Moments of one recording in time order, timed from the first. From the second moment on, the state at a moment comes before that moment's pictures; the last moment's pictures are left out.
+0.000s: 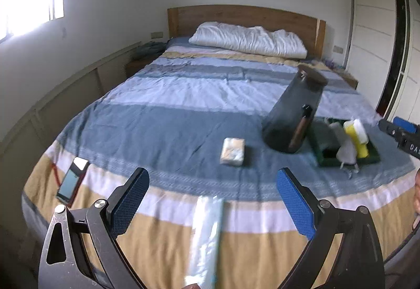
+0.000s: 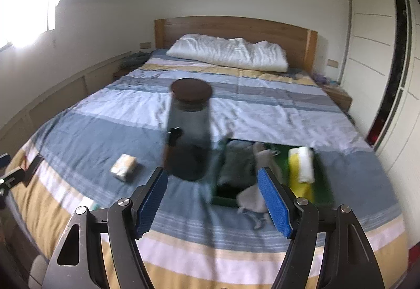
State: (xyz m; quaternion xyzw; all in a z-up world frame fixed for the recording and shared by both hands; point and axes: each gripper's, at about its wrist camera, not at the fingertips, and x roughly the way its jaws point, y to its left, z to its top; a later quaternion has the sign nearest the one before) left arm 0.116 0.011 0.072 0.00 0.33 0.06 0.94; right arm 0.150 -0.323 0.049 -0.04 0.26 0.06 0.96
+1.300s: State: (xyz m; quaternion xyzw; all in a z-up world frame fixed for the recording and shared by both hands) left arm 0.120 0.036 -0.076 0.02 0.46 0.02 0.89; right arm 0.289 -0.153 -0.063 -0.06 0.34 0.13 0.93
